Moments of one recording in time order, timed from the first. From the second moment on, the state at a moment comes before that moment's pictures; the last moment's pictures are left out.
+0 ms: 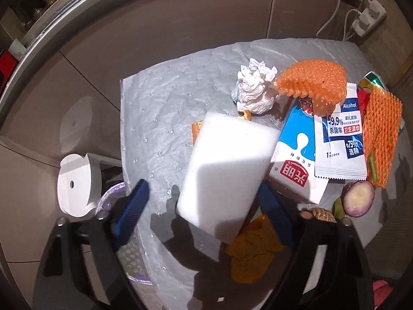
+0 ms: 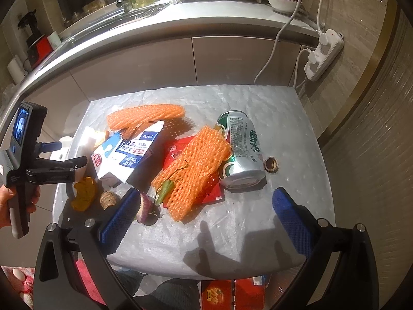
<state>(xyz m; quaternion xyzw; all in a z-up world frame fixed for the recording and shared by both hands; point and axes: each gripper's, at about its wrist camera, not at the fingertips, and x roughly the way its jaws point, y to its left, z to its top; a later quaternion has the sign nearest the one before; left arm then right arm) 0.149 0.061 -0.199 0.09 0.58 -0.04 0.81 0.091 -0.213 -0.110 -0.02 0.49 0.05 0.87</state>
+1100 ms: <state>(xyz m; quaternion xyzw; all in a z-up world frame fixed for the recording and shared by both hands) 0.086 0.135 -0.114 0.00 0.52 -0.09 0.85 0.106 -0.192 -0.126 0.01 0.51 0.06 0.86</state>
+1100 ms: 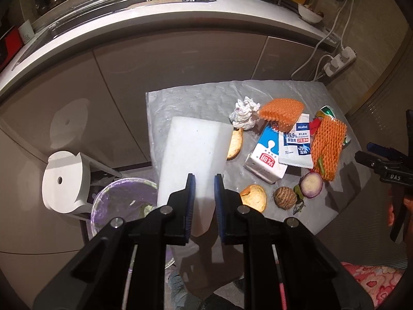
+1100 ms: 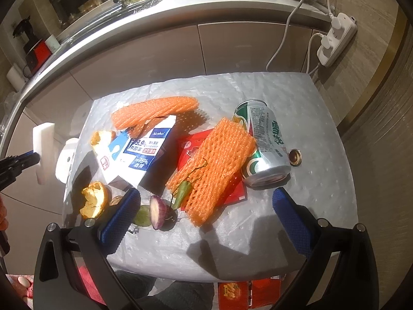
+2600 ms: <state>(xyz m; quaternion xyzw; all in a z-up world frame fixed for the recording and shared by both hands) 0.048 0.259 -0.160 -0.05 0.54 -0.03 0.84 0.155 -0.026 -0.078 -0.14 0.46 0.18 0.85</state>
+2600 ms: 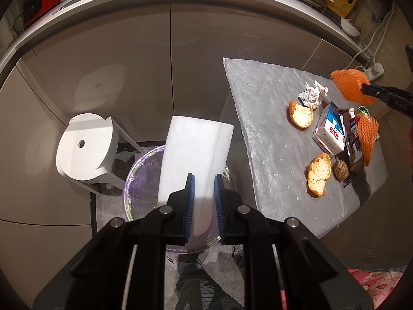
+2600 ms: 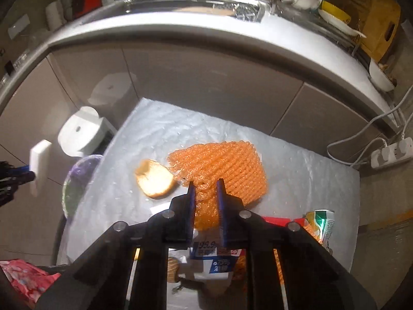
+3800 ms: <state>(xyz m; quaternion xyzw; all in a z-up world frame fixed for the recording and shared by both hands) 0.023 0.297 -0.188 0.00 0.56 -0.01 0.83 0.093 0.169 -0.167 -0.09 0.58 0.40 0.71</state>
